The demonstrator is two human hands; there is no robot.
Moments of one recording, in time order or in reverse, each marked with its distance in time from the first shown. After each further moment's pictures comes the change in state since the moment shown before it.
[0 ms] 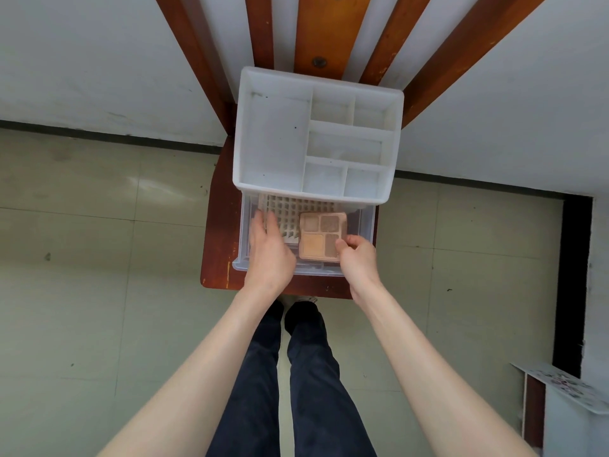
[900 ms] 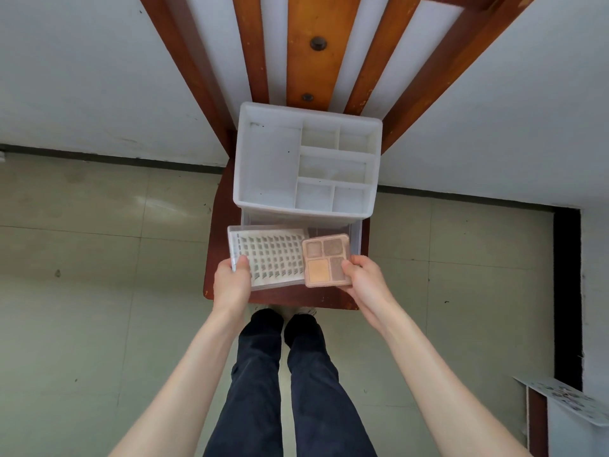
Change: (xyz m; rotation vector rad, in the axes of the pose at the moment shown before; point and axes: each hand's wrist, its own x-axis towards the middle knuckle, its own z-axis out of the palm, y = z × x) left_hand -0.024 -0.025 -0.029 -0.592 0.170 -0.440; right_hand -0.018 0.005 -0.036 0.157 -0.179 0.010
